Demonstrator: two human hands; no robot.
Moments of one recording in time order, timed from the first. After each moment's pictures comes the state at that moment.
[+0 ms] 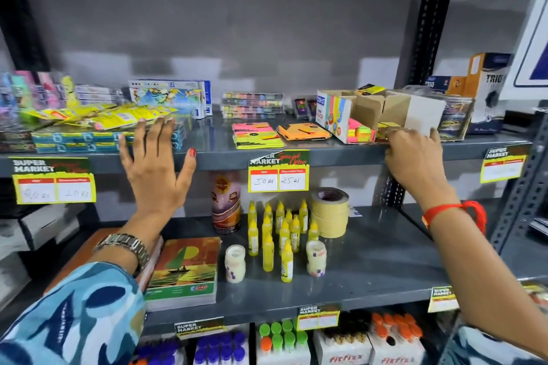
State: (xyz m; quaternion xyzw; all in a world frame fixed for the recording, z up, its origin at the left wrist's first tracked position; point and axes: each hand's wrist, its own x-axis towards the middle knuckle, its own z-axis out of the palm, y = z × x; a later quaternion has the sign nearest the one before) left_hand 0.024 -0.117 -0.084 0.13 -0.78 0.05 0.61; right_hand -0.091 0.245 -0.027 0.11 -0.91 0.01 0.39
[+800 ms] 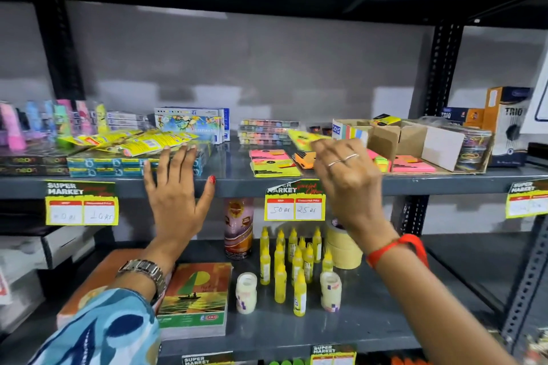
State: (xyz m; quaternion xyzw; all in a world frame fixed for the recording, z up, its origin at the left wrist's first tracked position) left_hand 0.028 -0.116 -0.081 0.13 -0.79 0.05 0.60; right_hand -0.035 0.146 -0.021 0.39 -0.63 0.21 0.64
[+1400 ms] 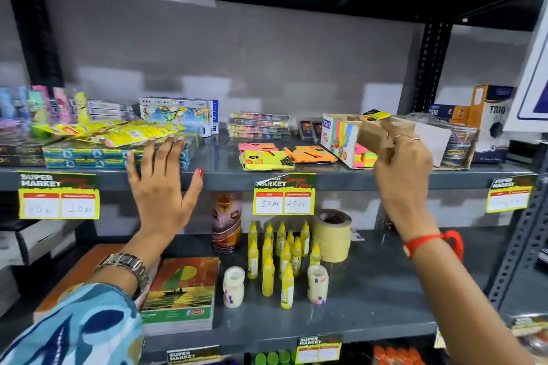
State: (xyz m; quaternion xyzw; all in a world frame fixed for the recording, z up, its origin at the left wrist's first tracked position) left_hand 0.022 -0.118 -0.084 0.13 -0.77 0.06 0.62; right_hand -0.068 0.209 -0.010 0.14 -0.79 0.31 0.51
